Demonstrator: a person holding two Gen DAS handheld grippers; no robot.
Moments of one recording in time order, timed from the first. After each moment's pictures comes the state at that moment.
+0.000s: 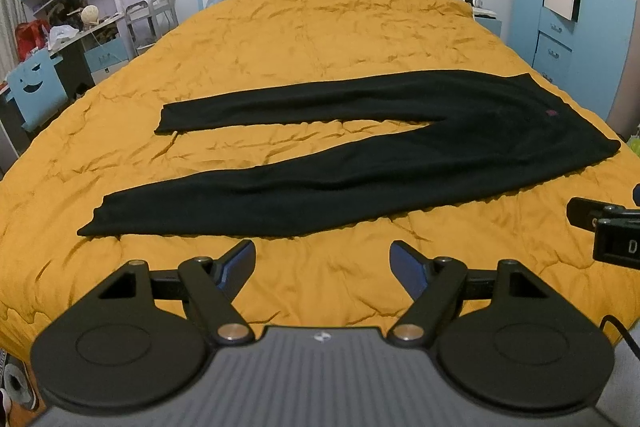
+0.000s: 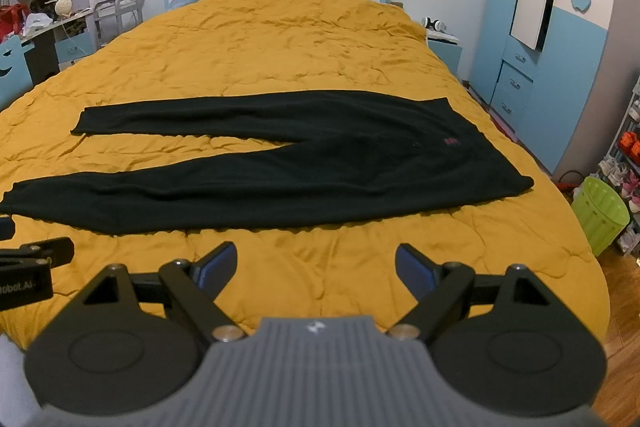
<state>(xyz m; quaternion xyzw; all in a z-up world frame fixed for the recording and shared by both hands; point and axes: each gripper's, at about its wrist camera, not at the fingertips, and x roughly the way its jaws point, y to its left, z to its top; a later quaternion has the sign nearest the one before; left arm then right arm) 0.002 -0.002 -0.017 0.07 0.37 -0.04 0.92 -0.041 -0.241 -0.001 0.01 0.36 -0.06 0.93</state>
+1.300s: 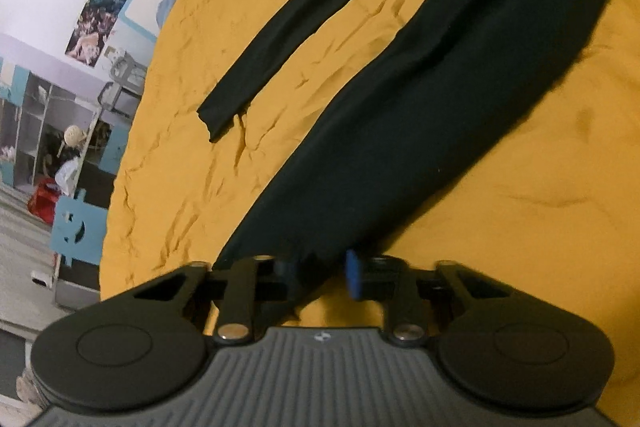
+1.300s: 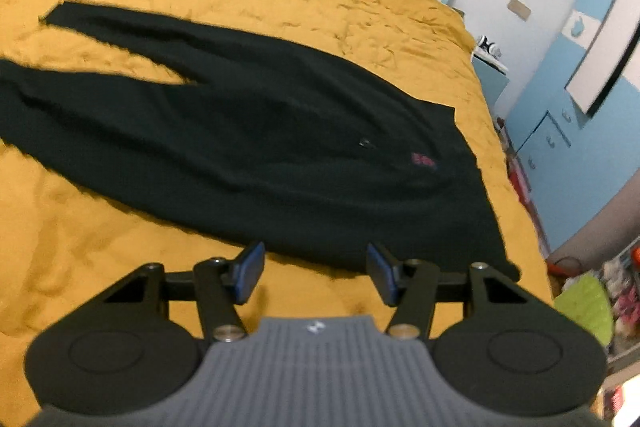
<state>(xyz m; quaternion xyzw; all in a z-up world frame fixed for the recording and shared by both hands) 0.142 0.129 -0.134 0.42 0.41 -0.04 0.81 0.112 -0.424 -0.109 -0.18 0.40 0.03 0.90</state>
